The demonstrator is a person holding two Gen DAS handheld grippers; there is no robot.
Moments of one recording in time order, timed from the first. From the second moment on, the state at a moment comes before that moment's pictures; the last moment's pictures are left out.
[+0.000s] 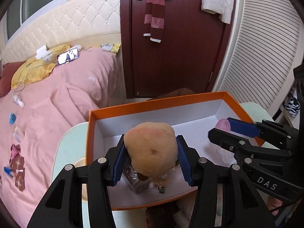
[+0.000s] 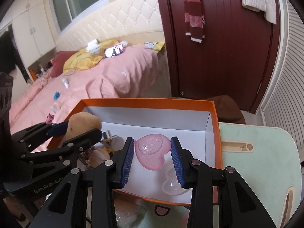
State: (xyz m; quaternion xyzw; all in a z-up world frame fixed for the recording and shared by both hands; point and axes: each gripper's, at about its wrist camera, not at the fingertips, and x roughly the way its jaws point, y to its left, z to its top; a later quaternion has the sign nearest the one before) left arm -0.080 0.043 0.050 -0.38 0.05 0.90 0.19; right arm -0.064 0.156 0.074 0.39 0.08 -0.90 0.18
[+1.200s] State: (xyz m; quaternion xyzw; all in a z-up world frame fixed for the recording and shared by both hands) left arm 0.034 -0.016 0.006 -0.45 0.04 0.89 0.11; right arm 0.037 0.178 0.032 0.45 0.12 -0.88 0.11
